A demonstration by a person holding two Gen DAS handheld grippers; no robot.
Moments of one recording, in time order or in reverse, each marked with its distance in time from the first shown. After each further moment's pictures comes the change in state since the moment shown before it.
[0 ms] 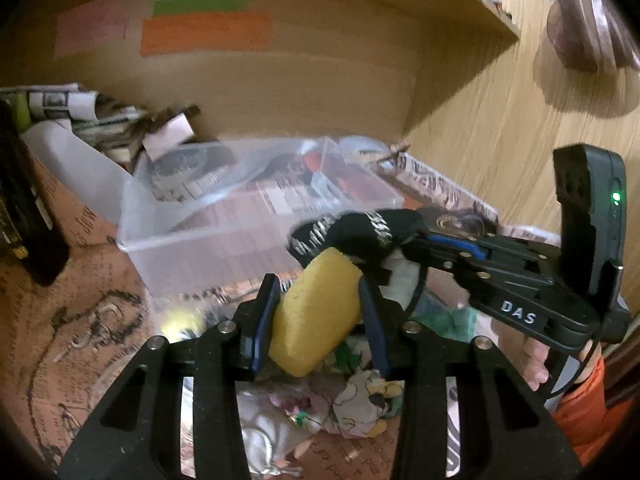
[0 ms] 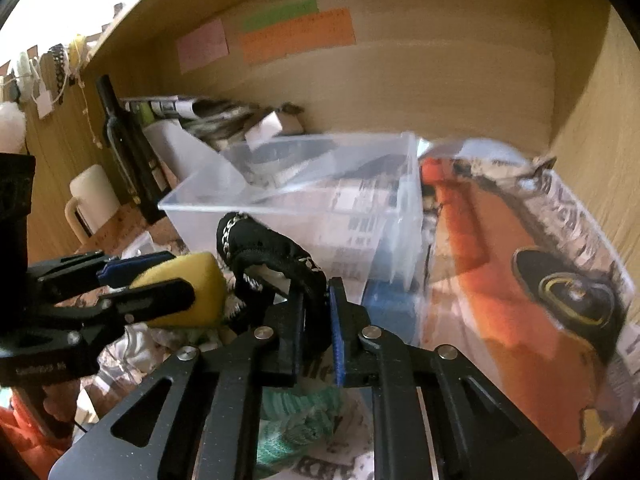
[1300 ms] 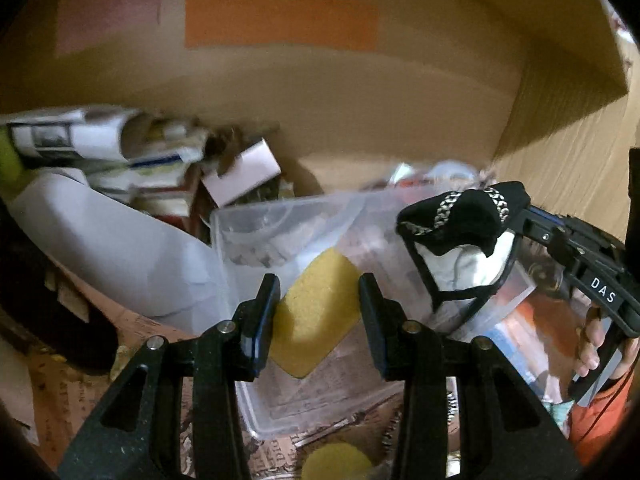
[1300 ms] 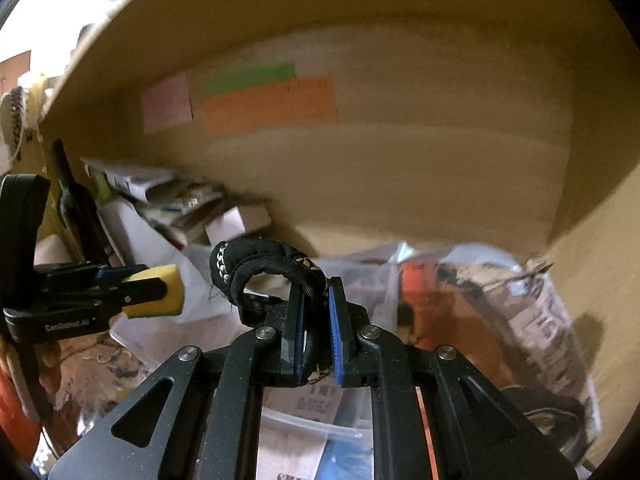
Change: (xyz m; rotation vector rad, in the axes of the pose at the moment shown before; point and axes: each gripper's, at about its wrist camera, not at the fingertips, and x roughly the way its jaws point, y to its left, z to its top) left arm 0.070 0.104 0.086 -0.037 0.123 0.129; right arm 0.044 -0.021 0.089 -0.044 -0.128 -0.063
